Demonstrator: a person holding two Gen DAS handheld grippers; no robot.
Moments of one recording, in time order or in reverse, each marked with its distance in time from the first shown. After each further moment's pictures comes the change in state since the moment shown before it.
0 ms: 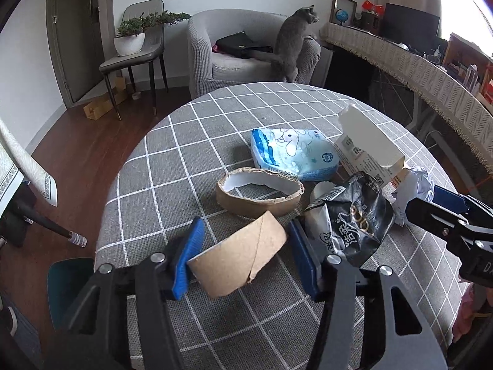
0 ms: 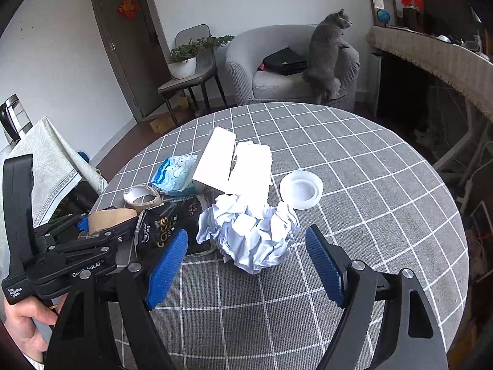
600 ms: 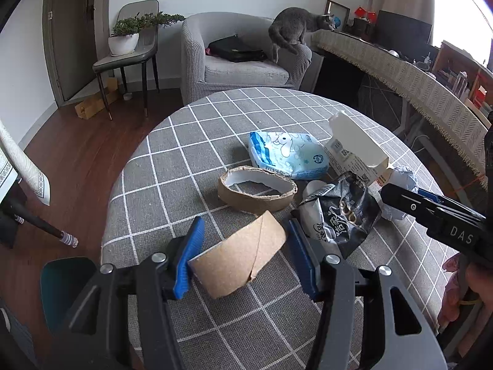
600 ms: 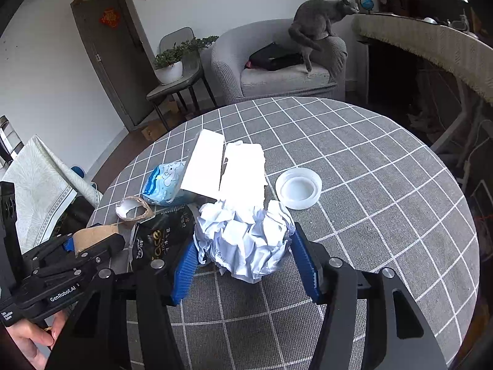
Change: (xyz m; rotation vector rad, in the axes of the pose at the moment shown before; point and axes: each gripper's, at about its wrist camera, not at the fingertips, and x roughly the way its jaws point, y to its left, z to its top) left arm -0.017 0.013 -0.007 -0.010 -0.015 -0.067; right arm 0.005 -0.001 0.000 0.069 -0.005 -0.039
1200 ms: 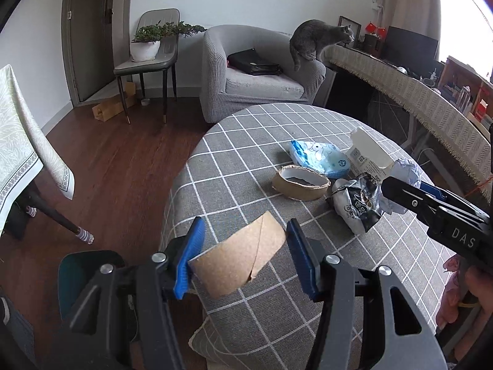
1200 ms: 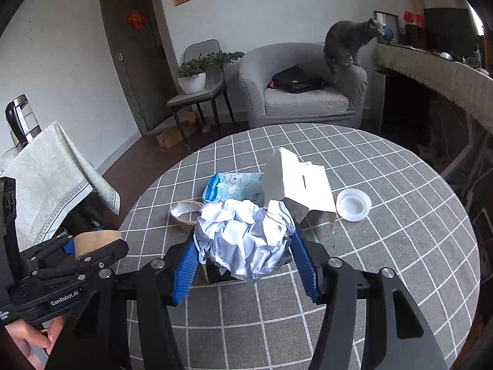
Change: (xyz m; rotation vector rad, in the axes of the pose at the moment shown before) left arm -0.052 0.044 -0.019 -0.039 -0.061 0.047; right arm -0.017 0.078 -0.005 -0.114 -0.083 0.039
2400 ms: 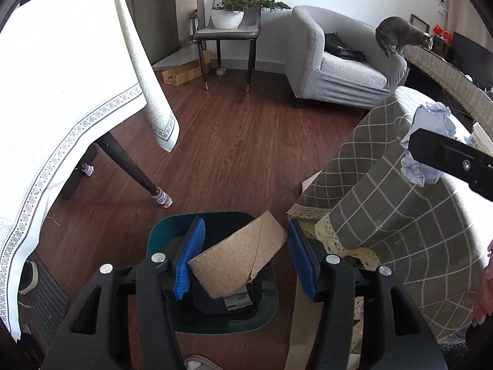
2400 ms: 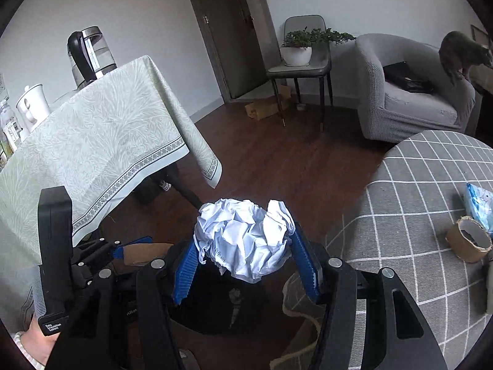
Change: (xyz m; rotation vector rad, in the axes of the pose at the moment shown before) left arm -0.012 0.221 -0.062 -0.118 0.104 0.247; right arm 0.100 0.228 -0.009 -0.181 0.110 0.312
